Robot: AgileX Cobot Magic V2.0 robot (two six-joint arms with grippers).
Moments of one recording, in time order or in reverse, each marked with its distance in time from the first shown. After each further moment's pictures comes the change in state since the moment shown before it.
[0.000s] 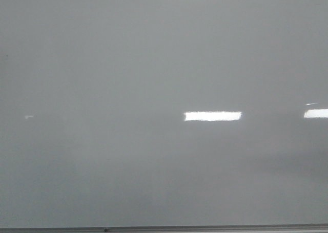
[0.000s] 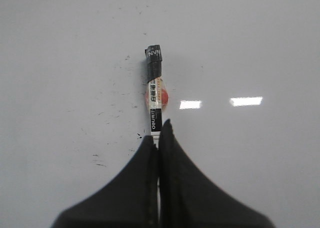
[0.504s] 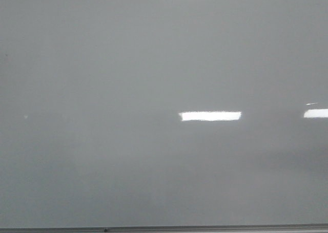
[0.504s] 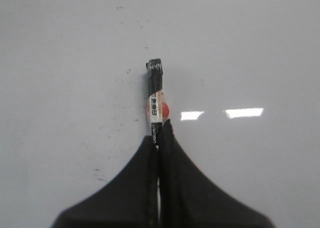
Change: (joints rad) left arm 0.000 0.000 0.000 0.000 -0.053 0.000; right arm 0.000 0.000 0.000 0.000 -0.044 0.000
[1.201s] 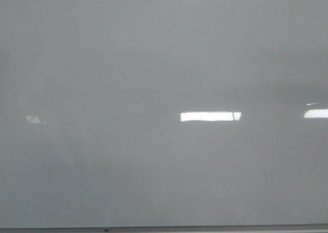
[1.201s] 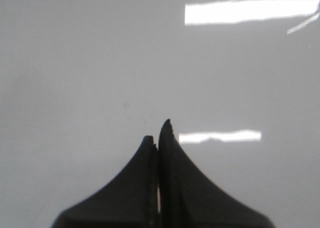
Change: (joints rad) left arm 0.000 0.271 -0.452 -0.009 0.177 0.000; right arm 0.000 0.230 -0.429 0.138 0.212 0.028
